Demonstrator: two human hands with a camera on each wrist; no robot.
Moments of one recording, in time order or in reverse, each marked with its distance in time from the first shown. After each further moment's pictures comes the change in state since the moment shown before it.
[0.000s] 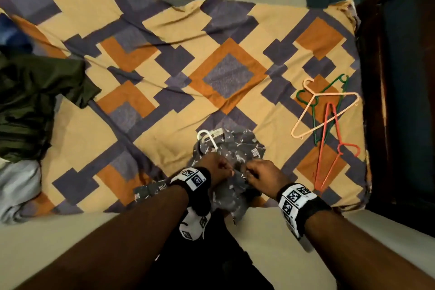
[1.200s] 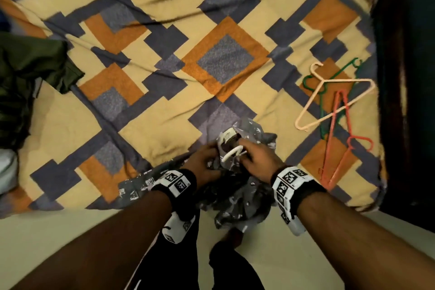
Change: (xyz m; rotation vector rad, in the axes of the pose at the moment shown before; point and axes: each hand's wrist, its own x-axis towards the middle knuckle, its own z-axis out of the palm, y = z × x) left_hand 0.000 -0.025 0.048 0.063 0.171 0.326; right_hand 0.021 0.056 0.025 0.112 0.140 -0.125
